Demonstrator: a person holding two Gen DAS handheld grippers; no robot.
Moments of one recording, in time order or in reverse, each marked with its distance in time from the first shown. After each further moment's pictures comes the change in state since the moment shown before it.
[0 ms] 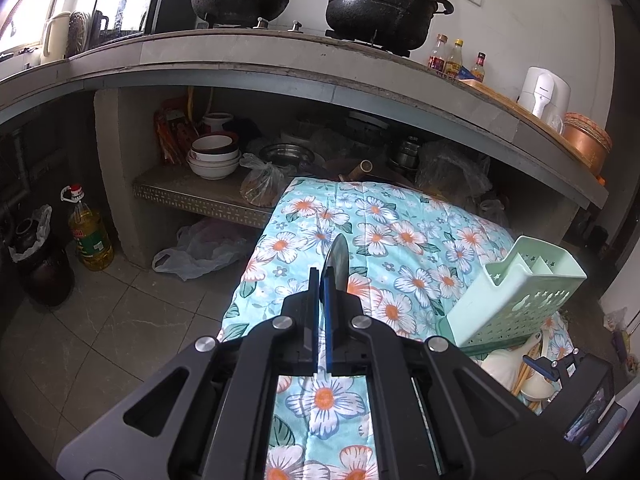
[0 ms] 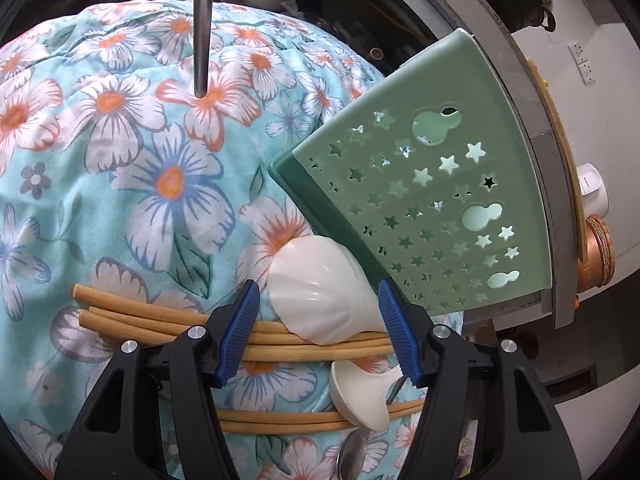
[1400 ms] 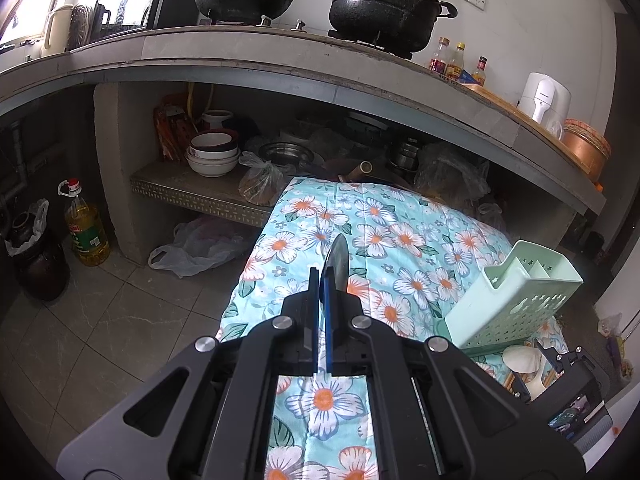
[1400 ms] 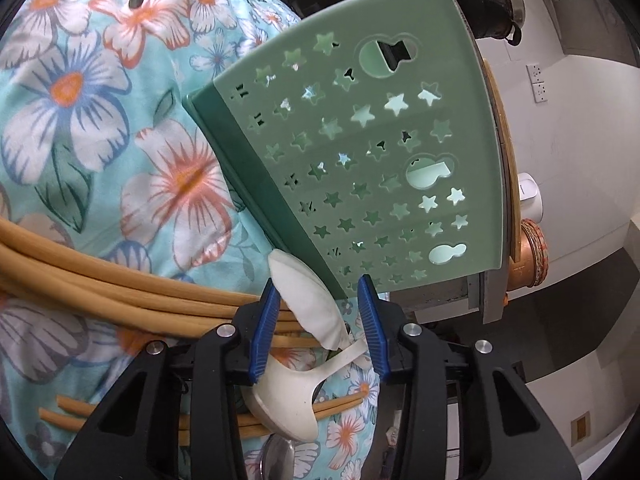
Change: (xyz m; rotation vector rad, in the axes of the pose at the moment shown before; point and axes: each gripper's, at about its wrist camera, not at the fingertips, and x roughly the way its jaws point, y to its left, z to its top) left arm -0.003 0.005 0.000 -0.022 -0.002 -0.013; right arm 0.037 -0.013 -0.017 -0.073 0.046 -0.321
